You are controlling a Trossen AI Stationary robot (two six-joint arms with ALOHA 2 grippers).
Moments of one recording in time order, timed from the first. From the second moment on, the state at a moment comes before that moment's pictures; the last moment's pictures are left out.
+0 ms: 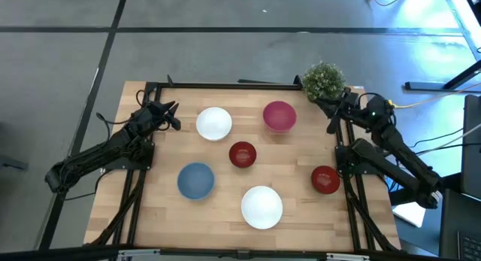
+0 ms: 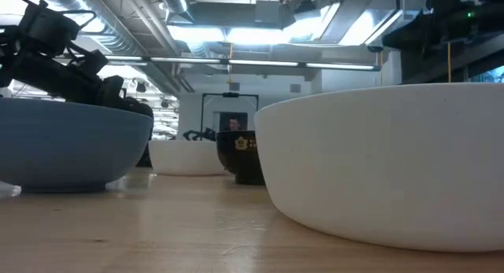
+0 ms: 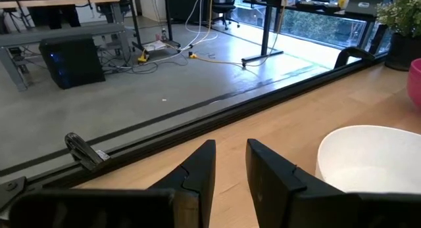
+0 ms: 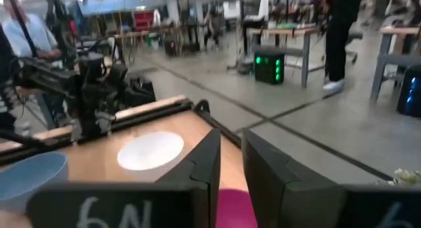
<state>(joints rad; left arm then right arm) 0.71 0.29 0.01 0.06 -0.30 -0.08 -0.86 0.32 0.43 -0.13 -0.39 0.10</state>
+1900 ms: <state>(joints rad) 0.71 0.29 0.01 0.06 -0.34 -0.08 0.12 1.07 0.51 0.06 -0.19 0.56</state>
